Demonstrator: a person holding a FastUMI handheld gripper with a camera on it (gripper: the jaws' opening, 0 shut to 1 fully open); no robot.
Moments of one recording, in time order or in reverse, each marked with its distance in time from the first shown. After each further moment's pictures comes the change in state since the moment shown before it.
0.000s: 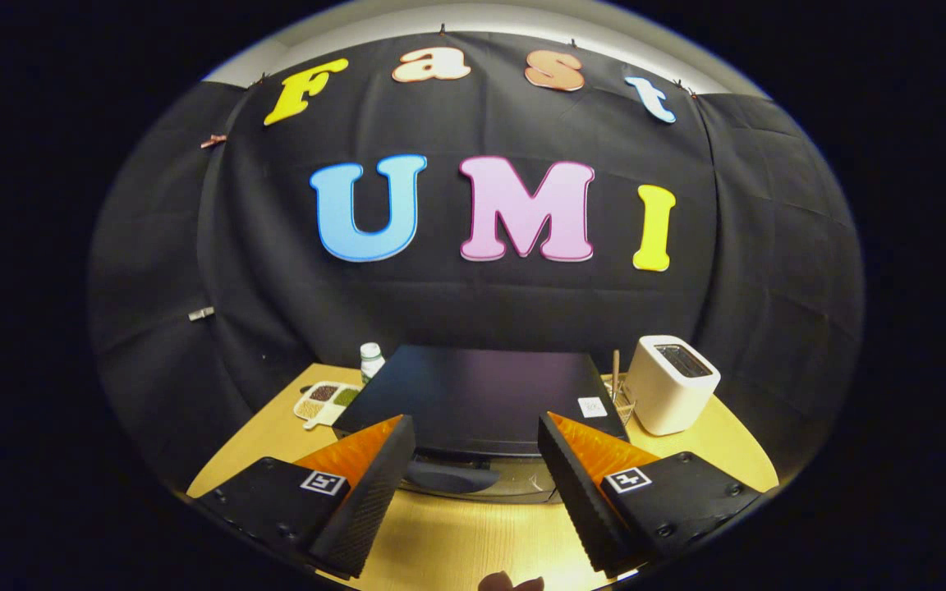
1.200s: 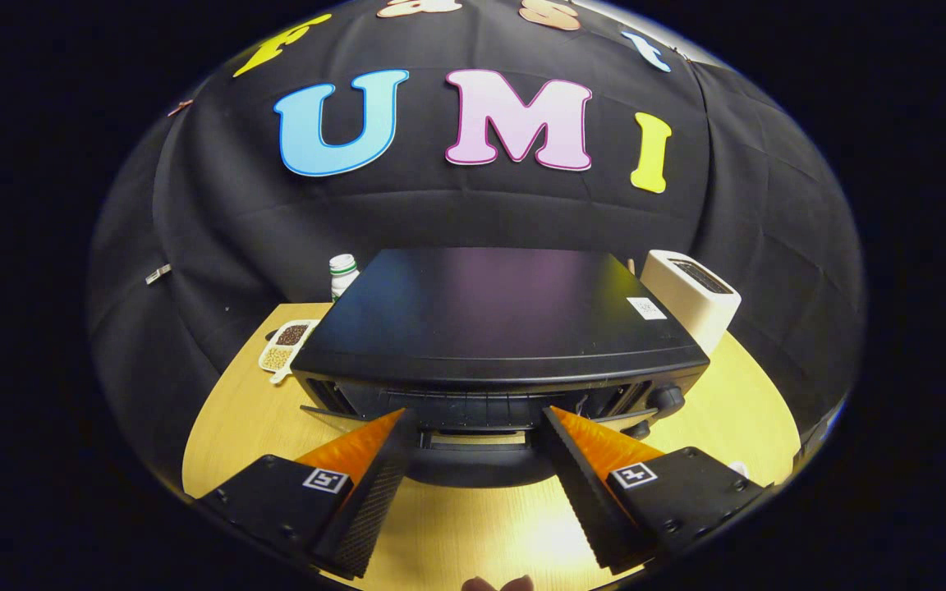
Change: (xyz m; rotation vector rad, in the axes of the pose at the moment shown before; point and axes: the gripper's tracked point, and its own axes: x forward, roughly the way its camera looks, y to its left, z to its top) arm 0.037 0.023 -0.088 0.046 0.215 -0.106
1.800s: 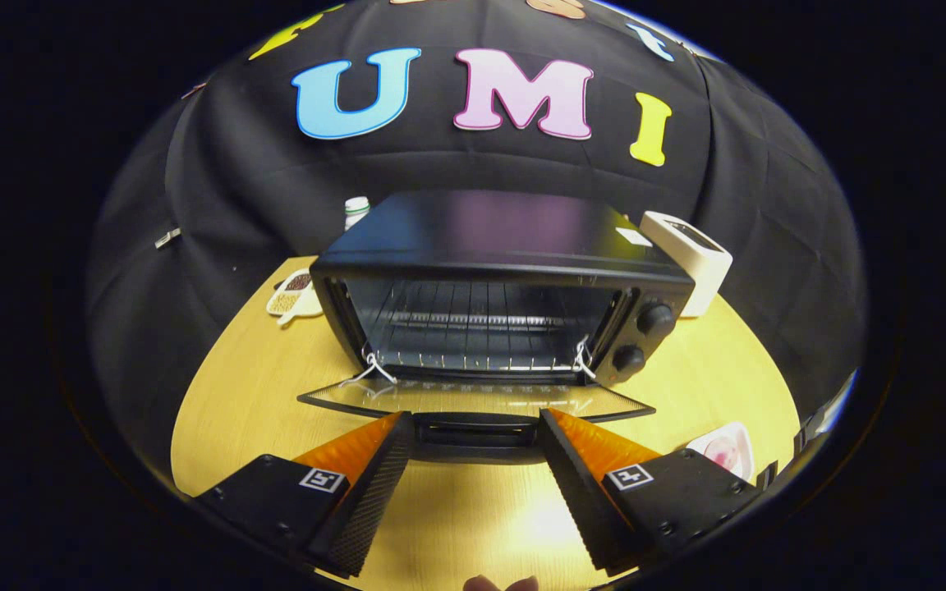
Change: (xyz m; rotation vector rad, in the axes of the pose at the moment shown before) arm -0.042 -0.001 -0.081 -0.019 0.145 0.015
